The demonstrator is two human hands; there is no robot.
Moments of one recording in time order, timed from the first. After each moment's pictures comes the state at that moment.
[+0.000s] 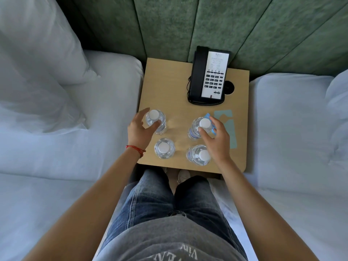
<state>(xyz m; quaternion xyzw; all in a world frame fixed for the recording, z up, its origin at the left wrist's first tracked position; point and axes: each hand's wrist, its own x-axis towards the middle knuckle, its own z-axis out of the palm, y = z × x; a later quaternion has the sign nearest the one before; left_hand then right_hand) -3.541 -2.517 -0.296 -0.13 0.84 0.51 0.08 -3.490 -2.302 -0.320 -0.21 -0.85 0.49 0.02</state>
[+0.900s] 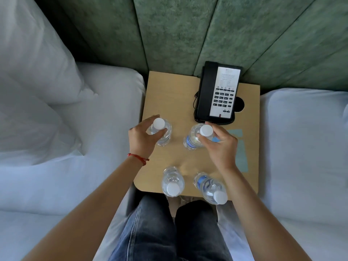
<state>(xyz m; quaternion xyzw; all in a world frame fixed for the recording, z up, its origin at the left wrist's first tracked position) -3.622 -2.522 -0.314 -0.08 0.87 0.48 0.04 -3.577 -2.323 -0.323 -0.19 -0.84 0.49 0.09</state>
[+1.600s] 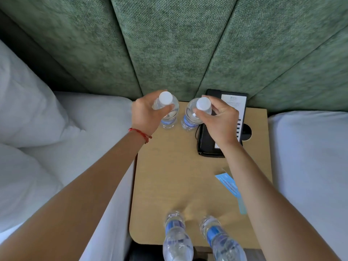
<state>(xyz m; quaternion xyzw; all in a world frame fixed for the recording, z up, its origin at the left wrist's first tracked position) -3.798 -2.490 -0.322 0.00 0.86 0.51 0.04 -3.755 -2.316 -0.335 -0.17 -0.81 0.55 0.11</state>
